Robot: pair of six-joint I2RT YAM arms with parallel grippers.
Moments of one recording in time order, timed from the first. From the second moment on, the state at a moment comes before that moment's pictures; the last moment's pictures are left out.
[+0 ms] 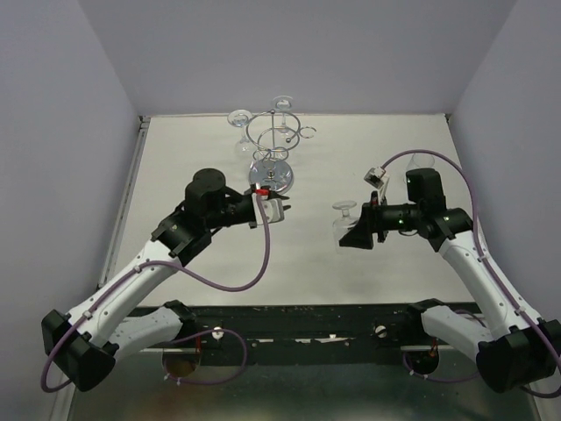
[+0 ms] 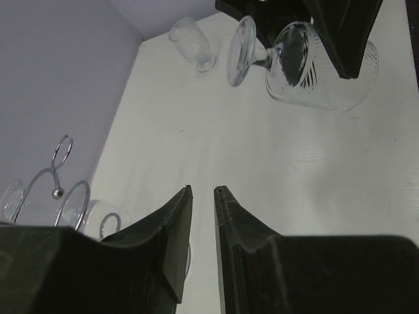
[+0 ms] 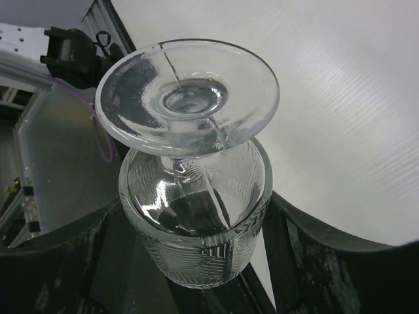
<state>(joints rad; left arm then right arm) -0.62 0.95 0.92 -0.15 0.62 0.61 0.26 1.02 0.91 -0.65 -0.92 -0.02</state>
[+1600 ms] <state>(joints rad) -0.97 1.30 1.05 0.00 0.41 0.85 0.26 0.94 0.81 -0.58 -0.99 0.06</state>
